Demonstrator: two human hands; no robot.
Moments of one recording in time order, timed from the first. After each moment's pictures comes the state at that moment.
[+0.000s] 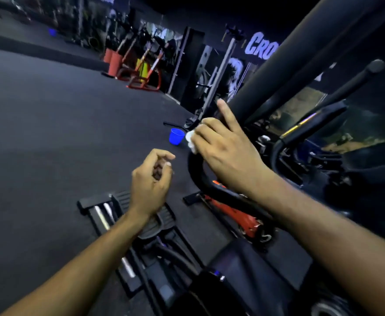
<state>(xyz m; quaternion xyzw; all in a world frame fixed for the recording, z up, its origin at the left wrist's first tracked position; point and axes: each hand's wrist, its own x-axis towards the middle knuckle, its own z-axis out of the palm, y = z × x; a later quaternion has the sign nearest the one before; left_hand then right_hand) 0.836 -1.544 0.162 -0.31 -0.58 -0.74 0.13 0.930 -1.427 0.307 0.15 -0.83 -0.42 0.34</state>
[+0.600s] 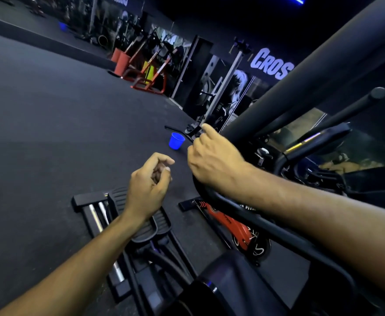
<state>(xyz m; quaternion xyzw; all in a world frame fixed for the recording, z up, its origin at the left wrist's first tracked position) 0.827 -1.555 0.158 -0.30 -0.60 -0.74 0.10 0.893 -1.461 0.315 0.08 -0.81 -0.58 0.04</state>
